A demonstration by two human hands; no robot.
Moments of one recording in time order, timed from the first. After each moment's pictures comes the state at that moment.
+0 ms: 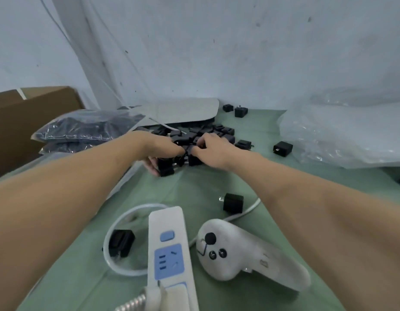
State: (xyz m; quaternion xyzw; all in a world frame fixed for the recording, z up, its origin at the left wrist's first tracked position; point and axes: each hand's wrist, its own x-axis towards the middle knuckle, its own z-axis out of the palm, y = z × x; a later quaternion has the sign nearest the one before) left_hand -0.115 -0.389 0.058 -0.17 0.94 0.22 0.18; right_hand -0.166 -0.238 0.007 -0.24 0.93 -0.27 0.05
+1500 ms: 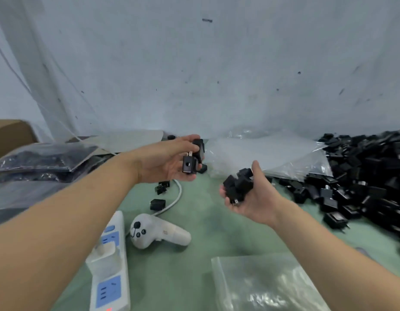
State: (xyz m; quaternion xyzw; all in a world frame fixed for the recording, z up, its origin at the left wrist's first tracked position) left_hand -0.008 -0.213 0.139 0.11 0.65 0.71 0.24; right_hand -0.011 0.021 0.041 0.12 0.39 -0.88 0.23
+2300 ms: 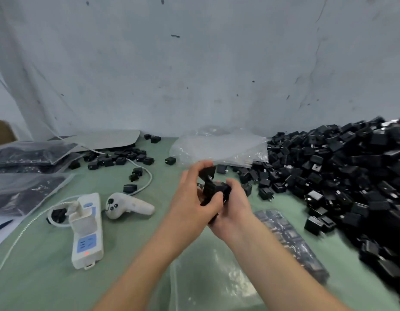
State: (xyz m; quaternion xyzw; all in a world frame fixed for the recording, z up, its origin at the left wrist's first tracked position) left_hand 0.181 -0.062 0.081 0.19 0.80 0.55 -0.16; right_hand 0.162 0.042 0.087 0.17 0.28 -0.93 0.15
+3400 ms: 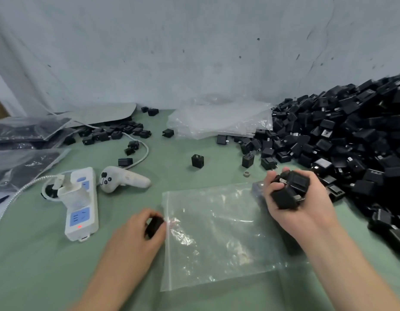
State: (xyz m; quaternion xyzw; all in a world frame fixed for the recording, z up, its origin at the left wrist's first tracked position) left_hand 0.238 -0.135 0.000 -0.04 0.94 0.33 -0.10; right_hand 0.198 0.151 0.052 0.22 0.13 -0.97 0.04
